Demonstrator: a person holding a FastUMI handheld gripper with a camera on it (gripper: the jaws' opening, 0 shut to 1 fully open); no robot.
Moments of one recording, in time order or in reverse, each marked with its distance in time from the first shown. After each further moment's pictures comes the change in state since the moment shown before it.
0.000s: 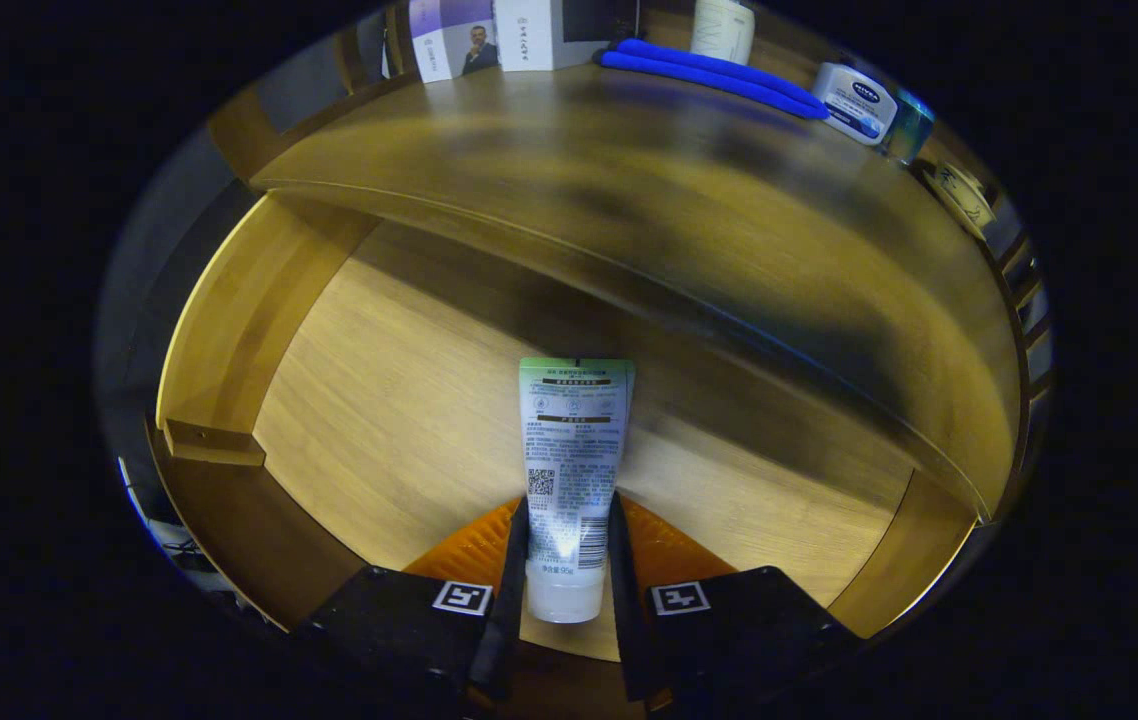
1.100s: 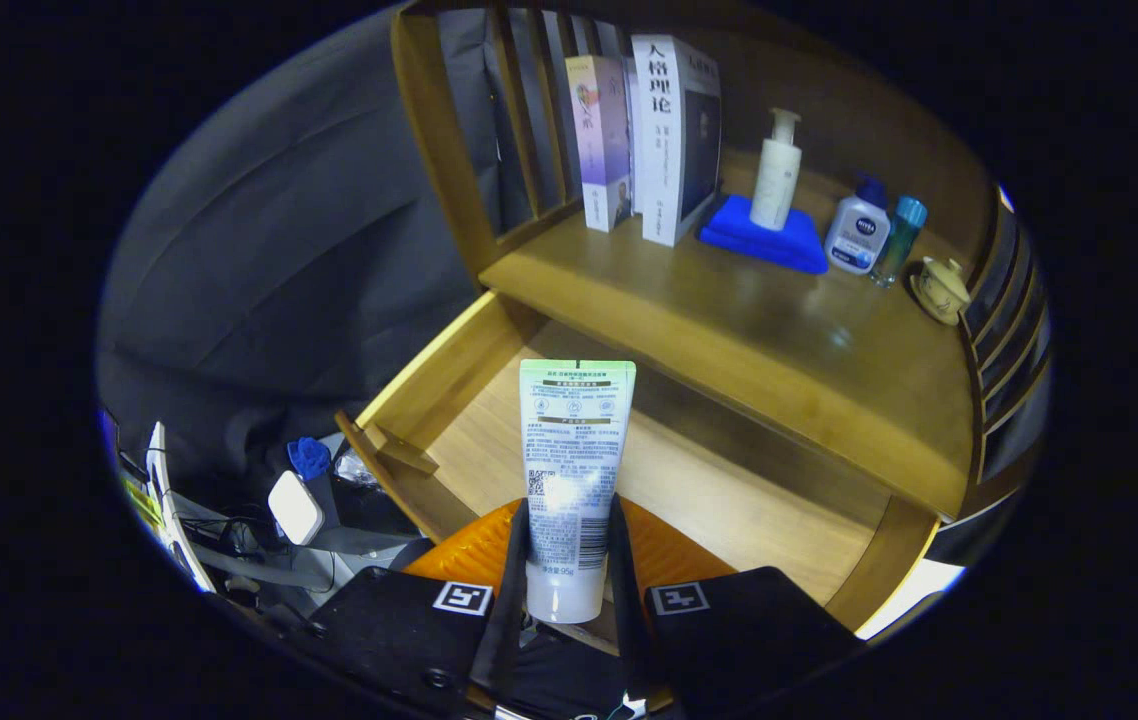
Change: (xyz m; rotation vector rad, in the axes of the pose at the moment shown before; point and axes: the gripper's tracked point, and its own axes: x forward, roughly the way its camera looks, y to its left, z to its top) arm -0.146 0.069 0.009 -0.103 -0.326 0.167
